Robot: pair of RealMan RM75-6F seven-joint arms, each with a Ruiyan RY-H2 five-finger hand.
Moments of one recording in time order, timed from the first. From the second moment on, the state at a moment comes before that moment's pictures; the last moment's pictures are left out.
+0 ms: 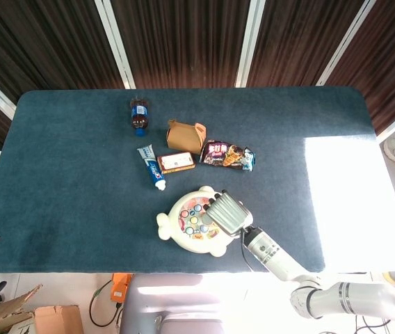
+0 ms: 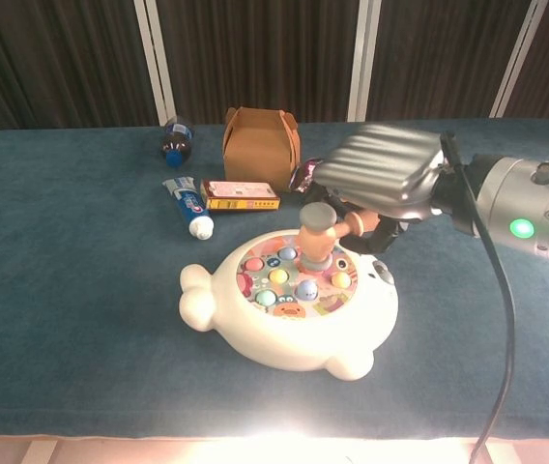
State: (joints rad) left arm 0.02 -1.32 0.09 -0.84 1.65 1.65 -0.45; right arm 0.81 -1.48 0.11 -1.68 -1.25 0.96 -0.91
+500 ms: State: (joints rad) left arm 0.02 -1.33 0.09 -0.84 1.65 1.64 -0.46; right arm 0.83 -1.52 0.09 -1.65 -1.22 0.95 -0.93
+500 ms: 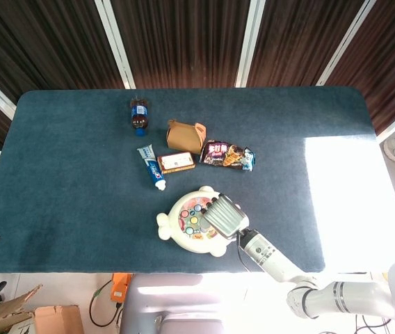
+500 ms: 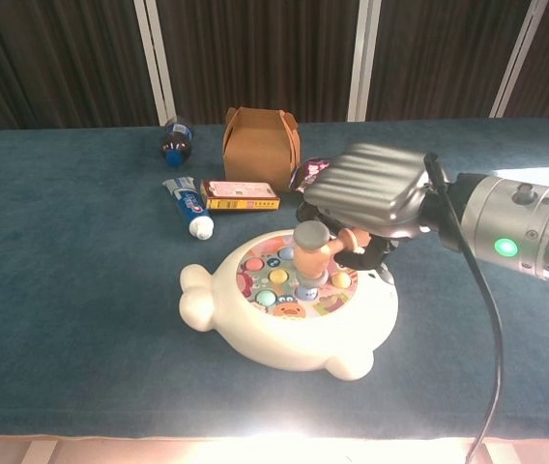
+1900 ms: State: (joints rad) left arm 0.02 -1.33 0.09 -0.82 1.65 1.65 -0.47; right arm 0.86 -1.57 0.11 -1.53 -1.15 0.99 -0.89
